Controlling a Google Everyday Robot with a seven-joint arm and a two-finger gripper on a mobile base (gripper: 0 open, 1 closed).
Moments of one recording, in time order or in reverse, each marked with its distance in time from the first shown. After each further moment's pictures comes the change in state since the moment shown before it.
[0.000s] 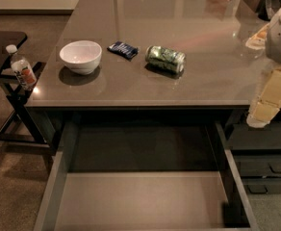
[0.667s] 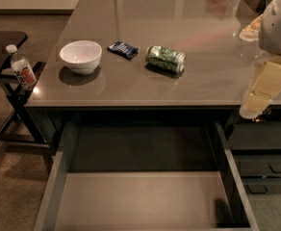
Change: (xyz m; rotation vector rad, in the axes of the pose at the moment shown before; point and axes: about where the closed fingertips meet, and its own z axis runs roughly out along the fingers) arm -0.017 -0.010 -0.004 0.018 -0.031 -0.026
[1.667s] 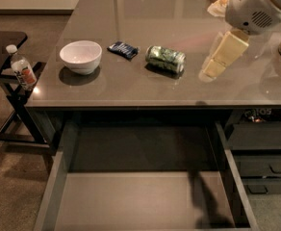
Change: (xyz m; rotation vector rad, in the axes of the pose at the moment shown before) arm -0.067 -0.071 0.020 0.073 -0.295 -0.017
